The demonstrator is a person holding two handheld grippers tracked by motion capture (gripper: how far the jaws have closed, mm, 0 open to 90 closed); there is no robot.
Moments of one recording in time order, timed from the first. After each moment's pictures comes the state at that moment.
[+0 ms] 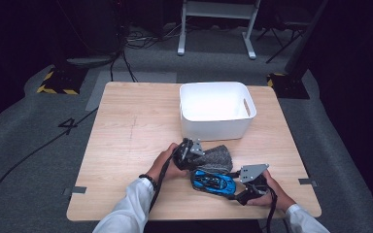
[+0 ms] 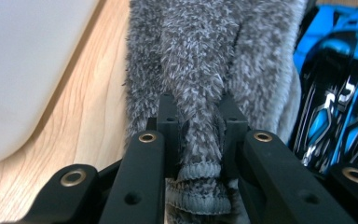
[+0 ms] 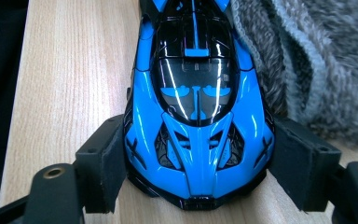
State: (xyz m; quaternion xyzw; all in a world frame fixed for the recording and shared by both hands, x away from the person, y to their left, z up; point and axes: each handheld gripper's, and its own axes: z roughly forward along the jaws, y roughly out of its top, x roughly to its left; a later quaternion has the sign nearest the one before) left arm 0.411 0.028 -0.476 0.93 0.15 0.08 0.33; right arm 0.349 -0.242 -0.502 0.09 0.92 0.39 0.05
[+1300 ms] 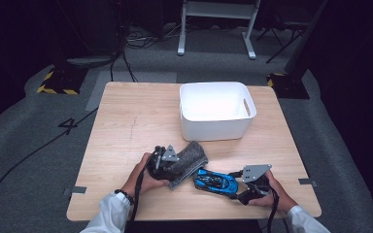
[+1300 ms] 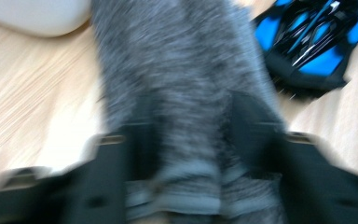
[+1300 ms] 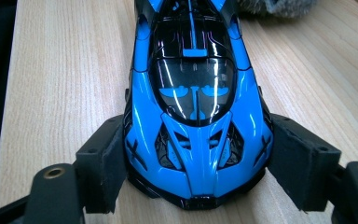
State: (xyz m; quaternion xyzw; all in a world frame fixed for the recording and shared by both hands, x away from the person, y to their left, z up) left arm 0.373 0.086 -0.477 0.90 0.24 0.08 0.36; right arm 0.348 -0.248 -0.502 0.10 0.91 0.39 0.06
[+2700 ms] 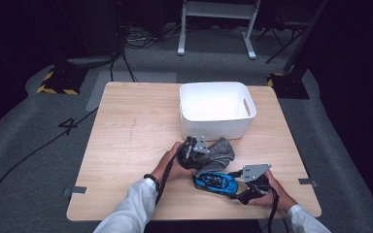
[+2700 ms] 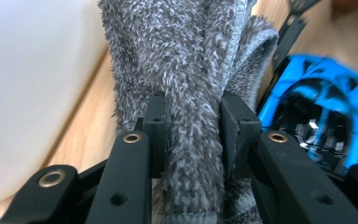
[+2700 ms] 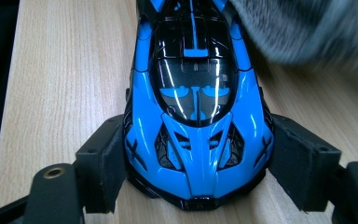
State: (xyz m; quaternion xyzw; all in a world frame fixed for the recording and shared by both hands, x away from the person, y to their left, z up) left arm 0.408 0.005 -0.468 0.92 0.15 0.09 0.35; right arm 0.350 -0.248 -0.502 0.09 0.91 0.39 0.06
